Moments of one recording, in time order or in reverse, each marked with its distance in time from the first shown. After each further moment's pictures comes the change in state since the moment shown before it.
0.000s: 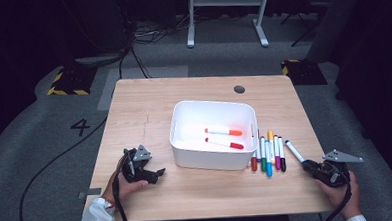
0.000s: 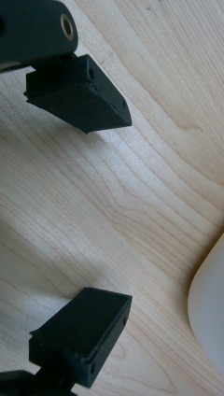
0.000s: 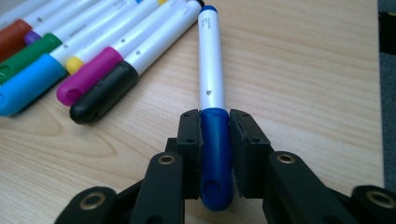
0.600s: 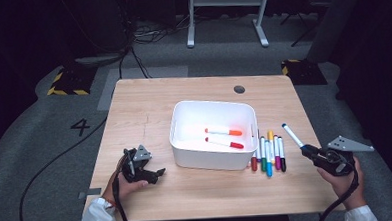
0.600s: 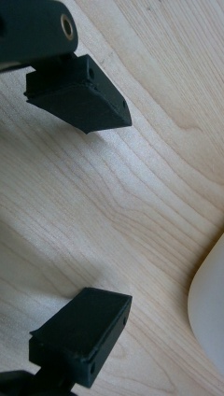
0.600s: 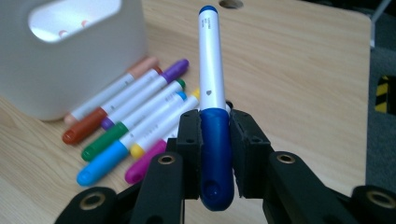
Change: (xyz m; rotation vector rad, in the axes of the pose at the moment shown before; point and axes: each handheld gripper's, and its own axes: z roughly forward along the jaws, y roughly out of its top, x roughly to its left) left arm 0.000 0.000 0.000 0.000 0.000 0.000; right arm 0.014 0.056 -0.030 -0.149 0.072 -0.099
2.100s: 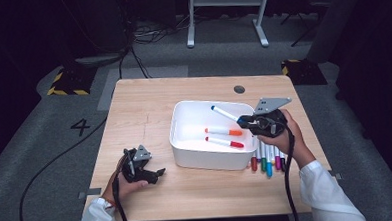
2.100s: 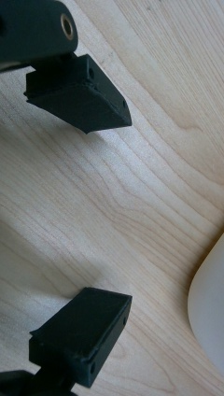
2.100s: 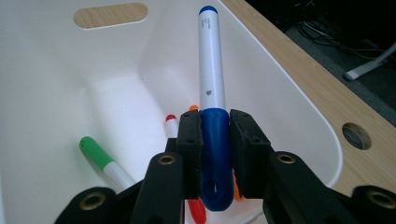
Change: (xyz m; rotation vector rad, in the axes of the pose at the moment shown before) left arm 0.000 0.000 0.000 0.000 -0.001 0.000; right arm 0.107 0.157 0.095 0.057 0.283 -0.399
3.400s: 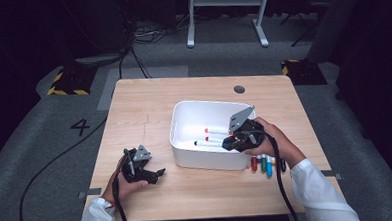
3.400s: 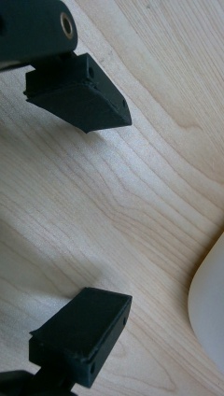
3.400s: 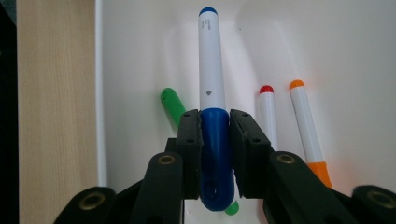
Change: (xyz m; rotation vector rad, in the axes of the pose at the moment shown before) left arm 0.000 0.000 0.000 -0.001 -0.004 0.001; right arm 0.034 0.013 0.043 0.241 0.314 -0.204
